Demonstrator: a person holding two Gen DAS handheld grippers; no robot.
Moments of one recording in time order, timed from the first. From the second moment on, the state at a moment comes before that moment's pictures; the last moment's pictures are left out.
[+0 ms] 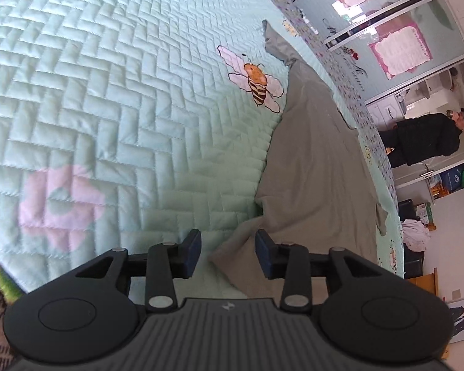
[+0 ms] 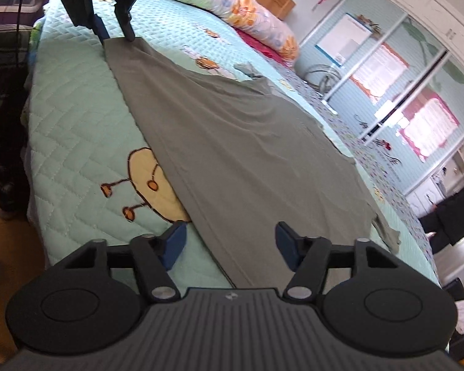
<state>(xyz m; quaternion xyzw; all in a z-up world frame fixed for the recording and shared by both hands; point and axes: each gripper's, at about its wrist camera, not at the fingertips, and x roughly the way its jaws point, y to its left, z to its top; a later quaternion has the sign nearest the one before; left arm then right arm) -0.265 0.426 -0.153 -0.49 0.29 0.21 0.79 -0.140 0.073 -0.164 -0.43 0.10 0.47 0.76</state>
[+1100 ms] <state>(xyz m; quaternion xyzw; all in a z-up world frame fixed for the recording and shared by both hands) -0.188 0.315 -0.162 -0.37 0.40 0.00 0.84 -0.138 0.072 -0.162 -0.44 0.09 0.51 0.73</state>
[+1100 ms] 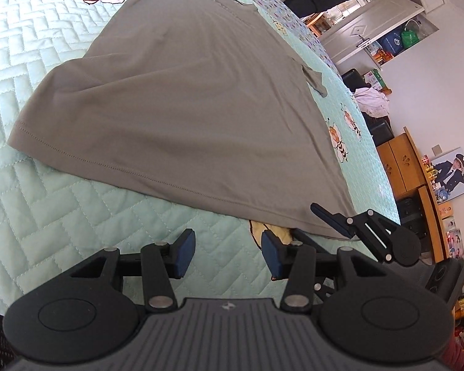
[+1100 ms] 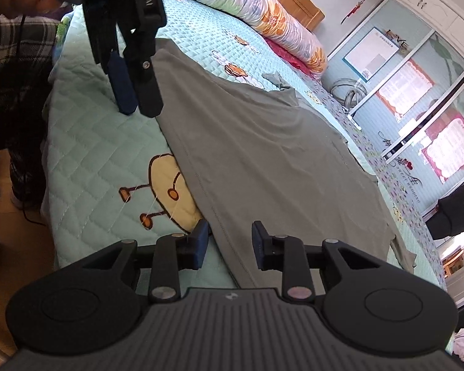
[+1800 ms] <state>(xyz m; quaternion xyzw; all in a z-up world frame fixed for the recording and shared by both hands) -0.188 0.314 -0.163 -0.37 0.41 0.00 0.84 -0.130 0.077 -0.148 -0.44 0.08 0.51 0.73</state>
